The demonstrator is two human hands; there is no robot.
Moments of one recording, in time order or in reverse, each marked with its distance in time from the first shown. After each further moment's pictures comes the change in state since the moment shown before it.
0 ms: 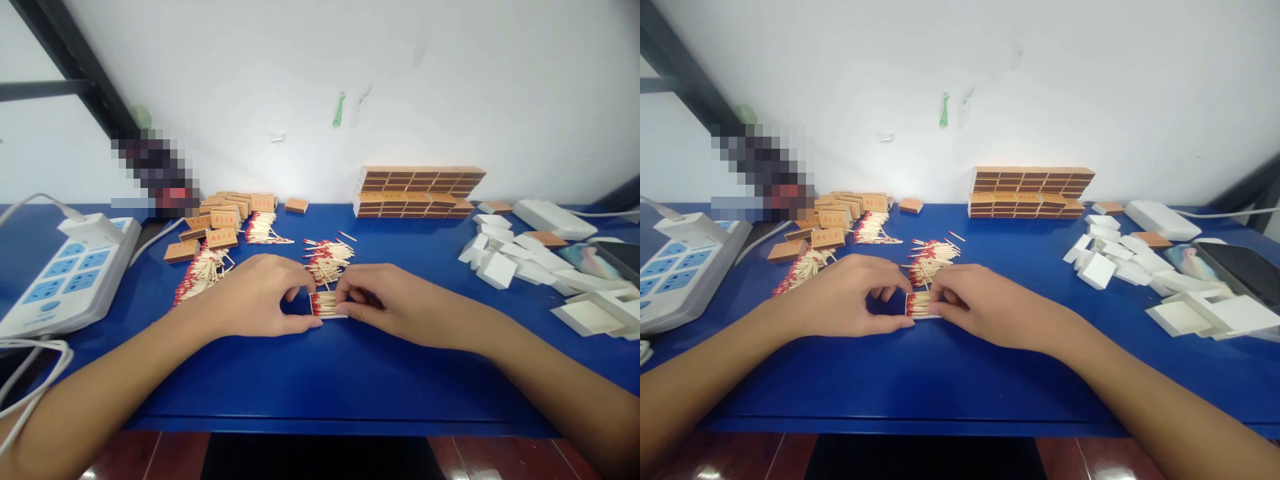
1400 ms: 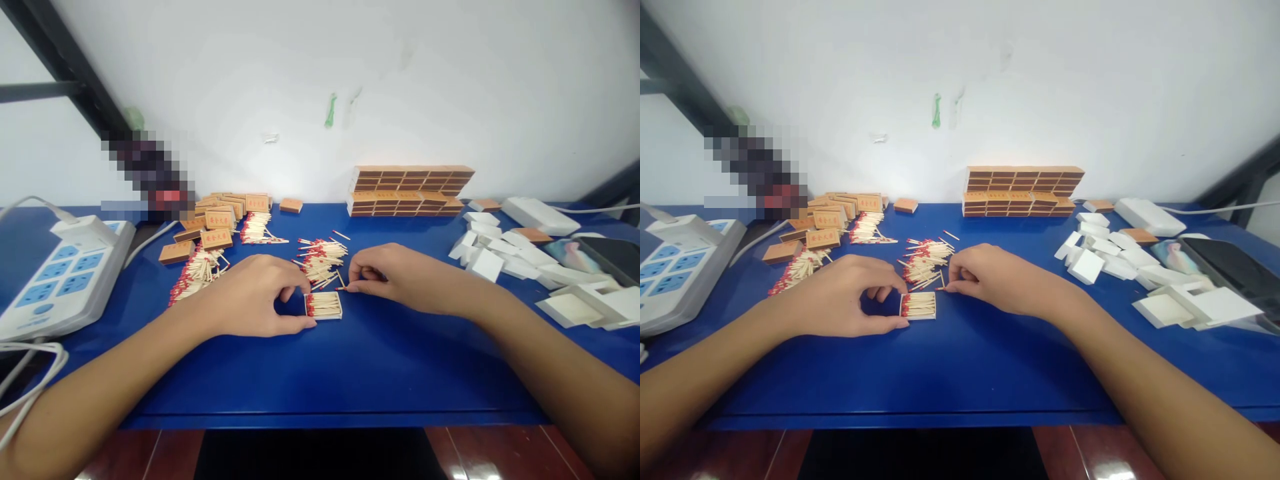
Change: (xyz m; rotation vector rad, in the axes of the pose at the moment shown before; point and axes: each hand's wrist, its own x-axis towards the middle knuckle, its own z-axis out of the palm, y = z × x) left_hand 0.000 -0.001 0.001 -0.006 0.000 0.032; right_hand 0.004 0.026 -0.022 -0.140 0.008 0.110
